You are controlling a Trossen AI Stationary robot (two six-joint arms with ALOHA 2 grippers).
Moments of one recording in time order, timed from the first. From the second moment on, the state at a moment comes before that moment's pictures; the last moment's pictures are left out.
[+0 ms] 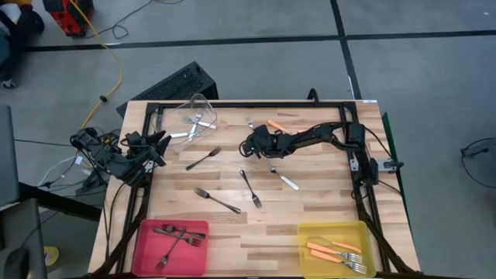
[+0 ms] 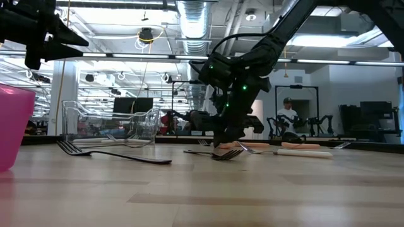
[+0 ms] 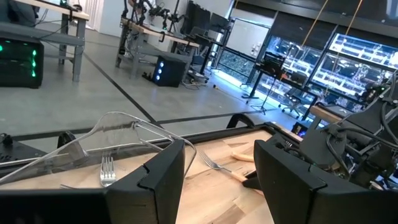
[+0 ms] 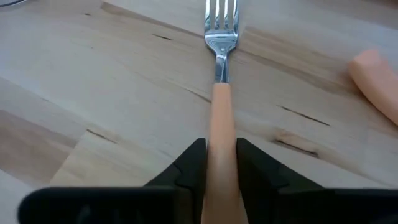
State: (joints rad) left arm -0.58 0.03 0.32 -0.58 -1.39 -0.64; right arm -0.20 2.11 1.21 -0.14 0.54 0.80
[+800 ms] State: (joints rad) left arm -0.58 0.03 0.32 -0.58 -1.39 -0.64; right arm -0.20 1.99 1.21 -0.16 0.51 0.74
